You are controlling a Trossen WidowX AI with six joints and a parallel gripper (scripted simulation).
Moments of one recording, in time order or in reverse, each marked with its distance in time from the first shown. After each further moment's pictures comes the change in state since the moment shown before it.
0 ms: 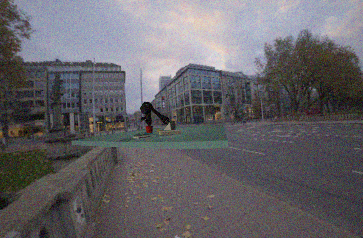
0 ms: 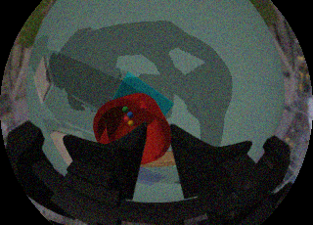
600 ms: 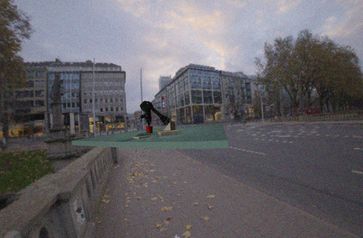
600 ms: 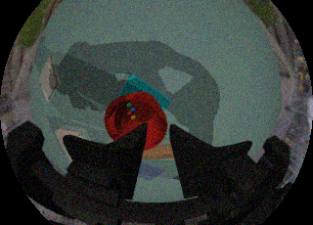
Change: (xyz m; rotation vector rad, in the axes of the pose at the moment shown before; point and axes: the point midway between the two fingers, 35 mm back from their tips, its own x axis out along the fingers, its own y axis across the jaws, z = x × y) arm -0.023 0.000 0.001 -0.003 -0.006 -0.001
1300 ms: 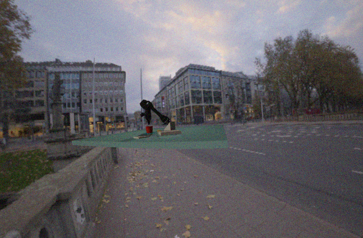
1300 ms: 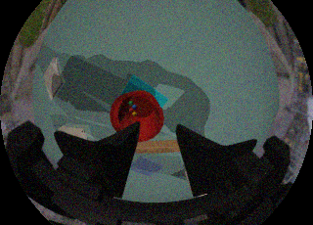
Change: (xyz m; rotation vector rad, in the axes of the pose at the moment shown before) arm -0.019 -0.002 0.000 -0.003 -0.002 -0.002
